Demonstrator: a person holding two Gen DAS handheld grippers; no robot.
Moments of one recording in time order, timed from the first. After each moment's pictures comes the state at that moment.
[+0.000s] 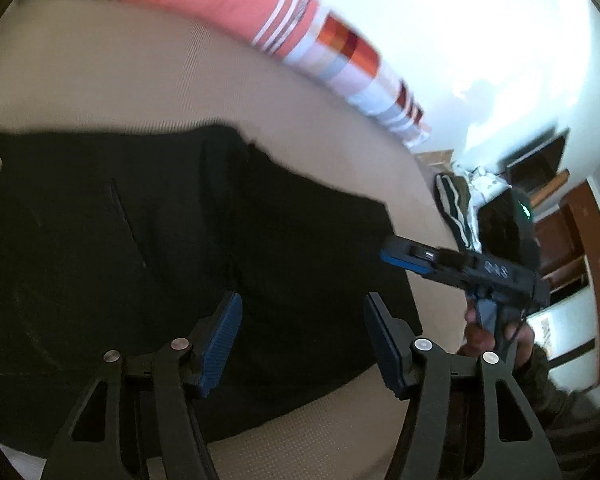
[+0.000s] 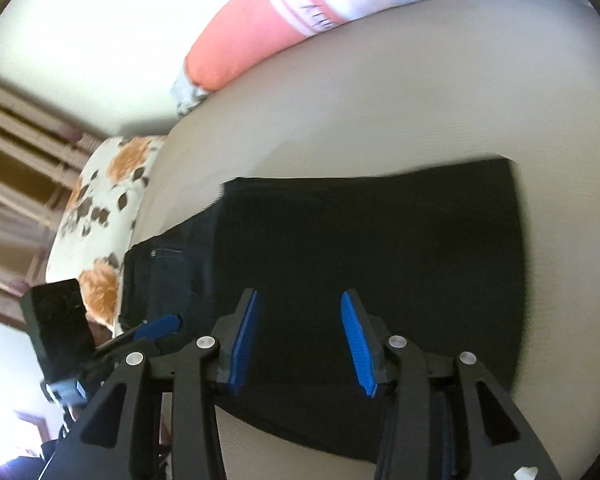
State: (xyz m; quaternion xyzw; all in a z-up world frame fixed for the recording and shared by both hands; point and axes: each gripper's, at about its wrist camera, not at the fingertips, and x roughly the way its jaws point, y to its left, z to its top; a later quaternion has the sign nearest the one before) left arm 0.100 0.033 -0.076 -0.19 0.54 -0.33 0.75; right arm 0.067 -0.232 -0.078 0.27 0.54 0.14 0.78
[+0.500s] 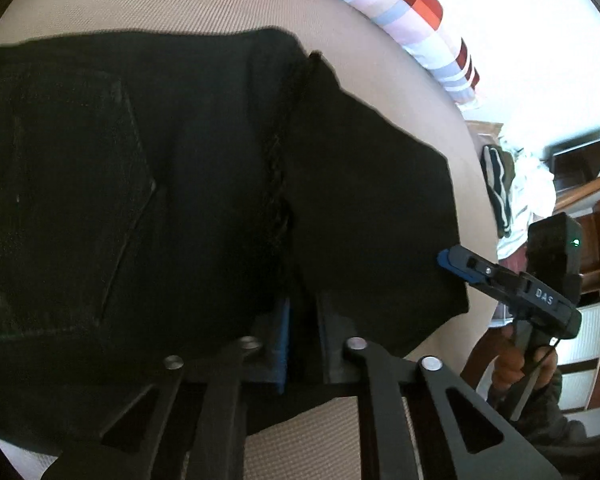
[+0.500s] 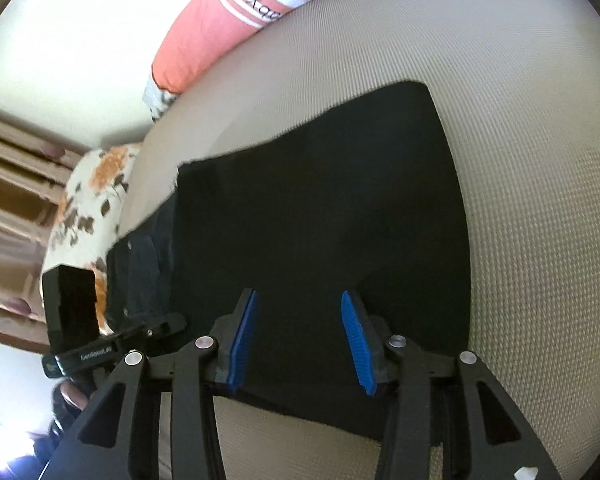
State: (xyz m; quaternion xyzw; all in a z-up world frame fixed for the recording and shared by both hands) left arm 0.097 0.016 -0.113 -0.16 0.62 -0.27 0.72; right arm 0.030 -0.250 -0.107 0.29 0.56 0.11 0.77
